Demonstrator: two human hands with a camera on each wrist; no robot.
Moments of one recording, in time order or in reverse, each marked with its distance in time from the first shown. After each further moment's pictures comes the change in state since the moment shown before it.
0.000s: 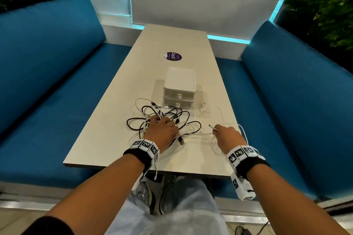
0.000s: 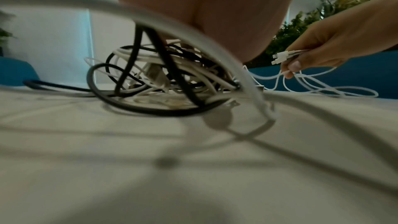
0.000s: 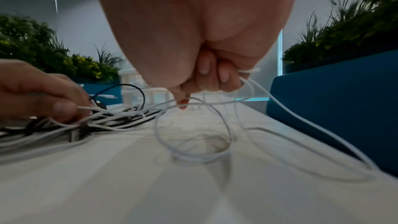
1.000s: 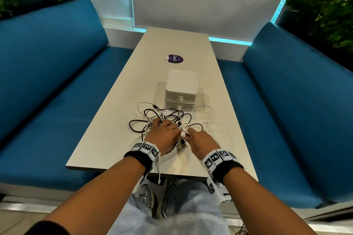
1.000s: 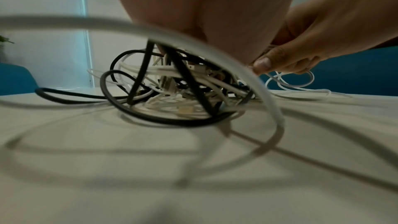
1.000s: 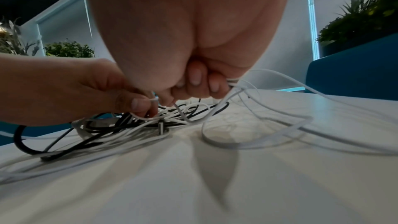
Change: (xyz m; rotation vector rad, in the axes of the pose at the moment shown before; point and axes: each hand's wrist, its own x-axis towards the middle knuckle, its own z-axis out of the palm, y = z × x) left_hand -0.001 0.001 -0.005 -0.023 -0.023 0.040; right_hand -0.003 -0.073 0.030 0.124 -0.025 -0.298
